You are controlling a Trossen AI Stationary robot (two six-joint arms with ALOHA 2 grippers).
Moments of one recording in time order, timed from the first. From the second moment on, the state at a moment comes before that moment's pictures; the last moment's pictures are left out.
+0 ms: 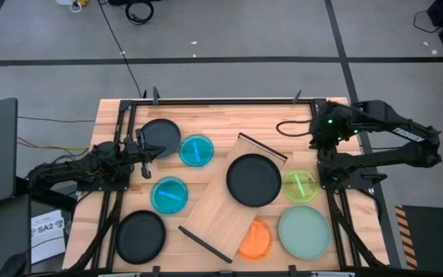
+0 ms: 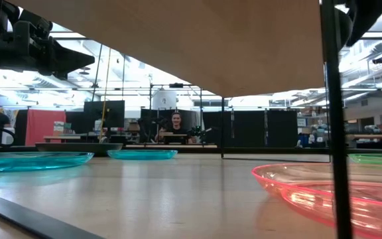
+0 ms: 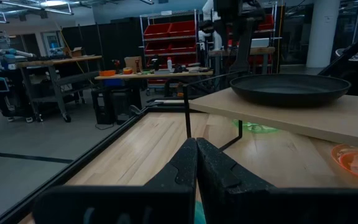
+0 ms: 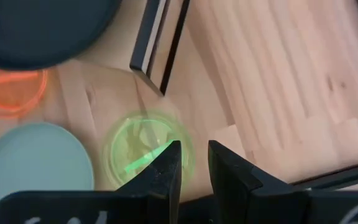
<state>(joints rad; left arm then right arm) 0.18 0.01 0.01 0.08 -0.09 0.06 -0.26 0.85 1.16 -1.45 -0.08 0.05</state>
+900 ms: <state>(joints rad) 0.18 0.01 0.01 0.08 -0.09 0.06 -0.43 0.93 0.77 -1.14 -0.28 -0.24</state>
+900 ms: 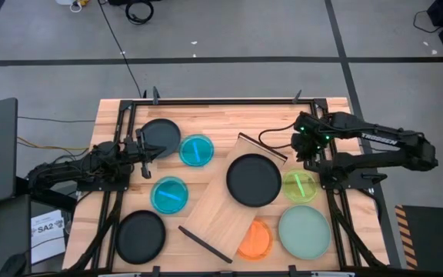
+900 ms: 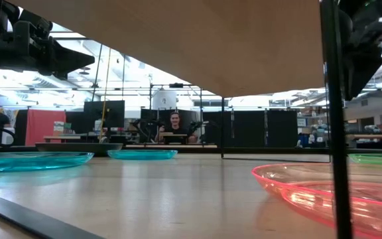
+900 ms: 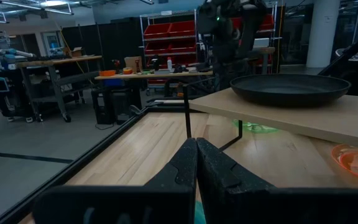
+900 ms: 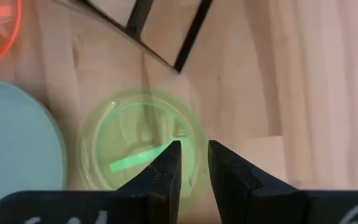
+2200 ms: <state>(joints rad) 0.18 0.01 0.01 0.08 -0.09 0.06 -0.62 1.50 0.76 -1.14 -0.34 -0.50</state>
